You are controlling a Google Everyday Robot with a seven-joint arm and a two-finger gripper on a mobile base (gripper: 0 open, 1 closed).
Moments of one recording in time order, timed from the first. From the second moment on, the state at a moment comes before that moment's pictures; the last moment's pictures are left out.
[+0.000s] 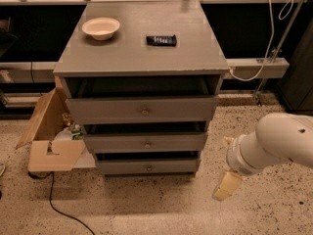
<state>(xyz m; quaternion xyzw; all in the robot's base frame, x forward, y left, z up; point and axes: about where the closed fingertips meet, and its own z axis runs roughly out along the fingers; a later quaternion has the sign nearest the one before) 0.449 -0.193 0.661 -0.57 0.80 0.04 0.19</state>
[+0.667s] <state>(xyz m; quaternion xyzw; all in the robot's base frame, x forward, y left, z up) 0.471 -0.194 0.607 -0.58 0.79 0.06 0.17</state>
